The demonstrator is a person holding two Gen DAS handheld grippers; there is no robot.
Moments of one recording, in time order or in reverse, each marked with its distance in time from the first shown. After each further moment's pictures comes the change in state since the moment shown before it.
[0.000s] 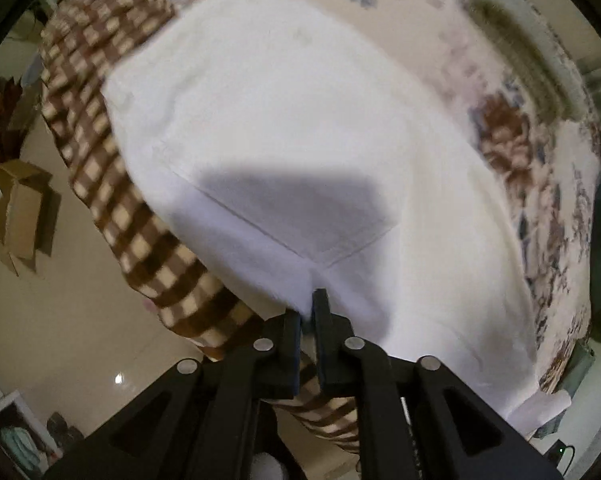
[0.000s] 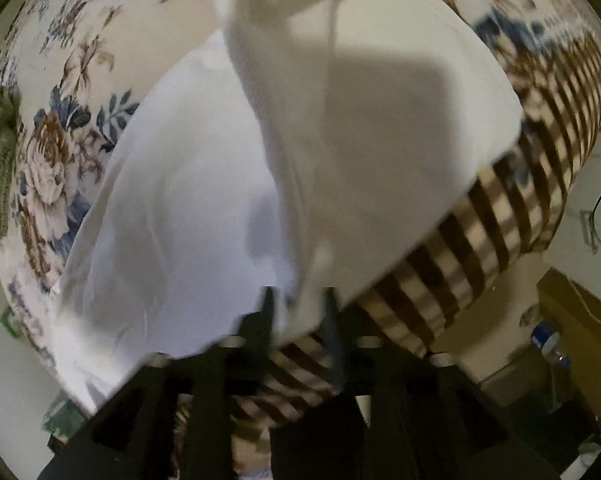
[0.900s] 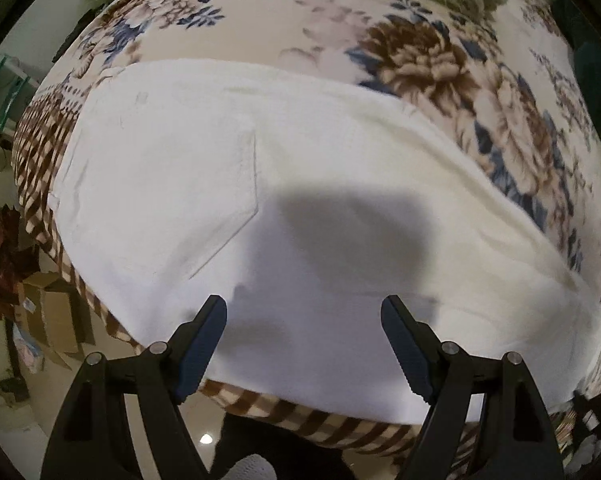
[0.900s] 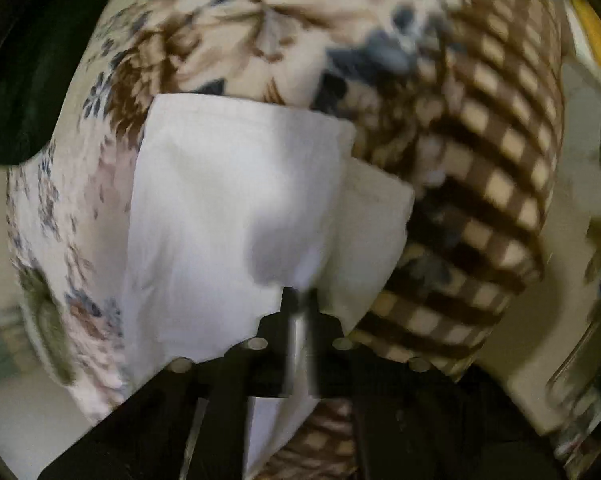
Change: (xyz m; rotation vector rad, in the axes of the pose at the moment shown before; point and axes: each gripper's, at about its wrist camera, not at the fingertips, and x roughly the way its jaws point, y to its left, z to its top) left arm 0.026 -0.097 -0.038 0.379 -0.051 0.155; right arm -0.037 -0.153 0.044 0.353 -0.259 0.160
